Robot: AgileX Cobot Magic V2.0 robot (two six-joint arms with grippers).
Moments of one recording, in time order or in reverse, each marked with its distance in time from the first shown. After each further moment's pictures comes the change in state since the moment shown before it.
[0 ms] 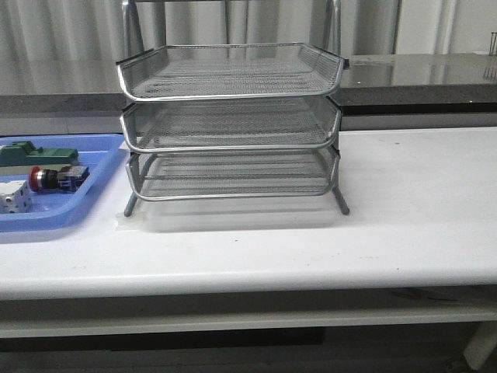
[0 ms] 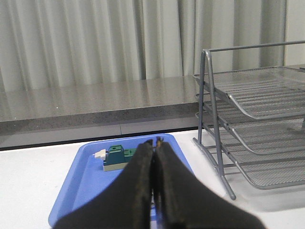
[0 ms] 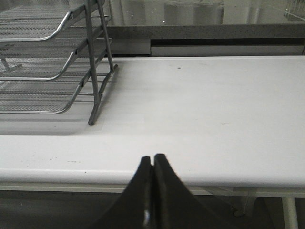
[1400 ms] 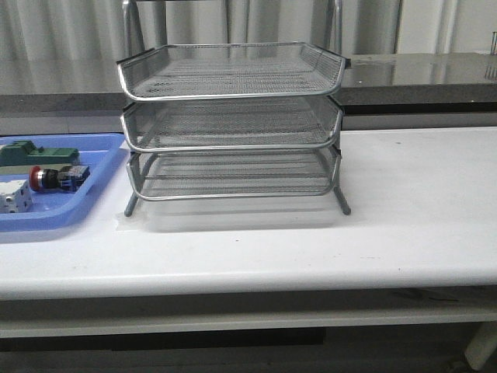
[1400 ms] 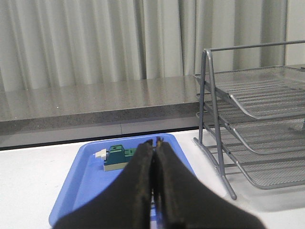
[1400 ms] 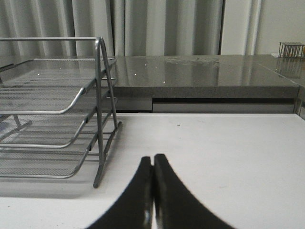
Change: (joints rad) left arm 0.000 0.000 0.000 0.000 0.000 0.000; right arm 0.000 0.008 -0.183 -0.007 0.002 0.002
